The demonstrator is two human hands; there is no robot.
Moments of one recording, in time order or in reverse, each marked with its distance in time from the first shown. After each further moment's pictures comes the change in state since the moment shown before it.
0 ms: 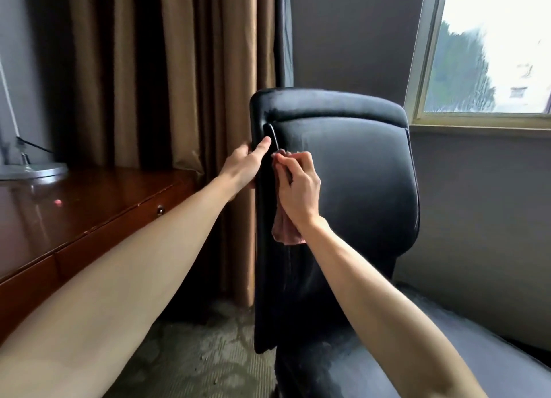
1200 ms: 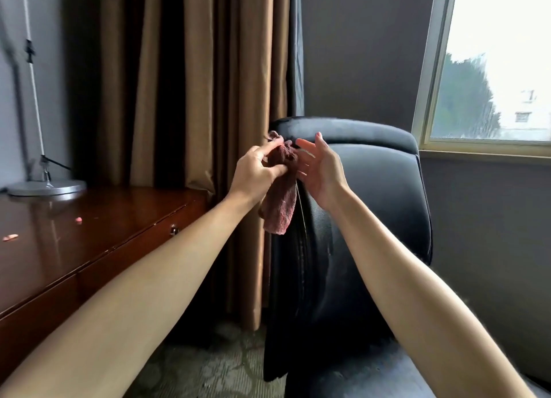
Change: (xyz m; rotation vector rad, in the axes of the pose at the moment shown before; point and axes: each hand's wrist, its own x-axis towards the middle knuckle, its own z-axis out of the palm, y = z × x) left_hand -0.003 0.018 -0.021 0.033 0.112 0.421; right_hand 0.087 -0.033 -0.022 1.036 -0.319 0.843
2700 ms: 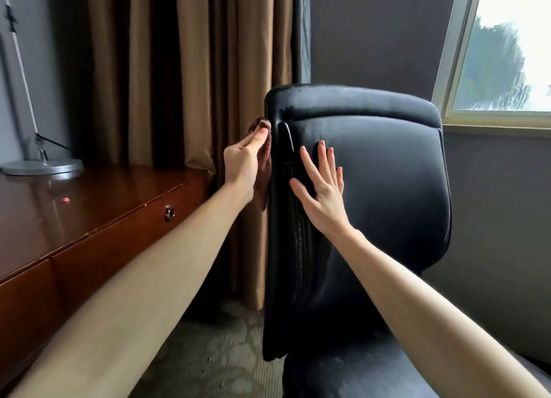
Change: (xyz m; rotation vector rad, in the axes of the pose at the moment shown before) left_hand 0.002 -0.026 0.037 -0.857 0.301 -0.360; right_hand -0.014 0.090 -0.077 -1.147 -0.008 -0.542
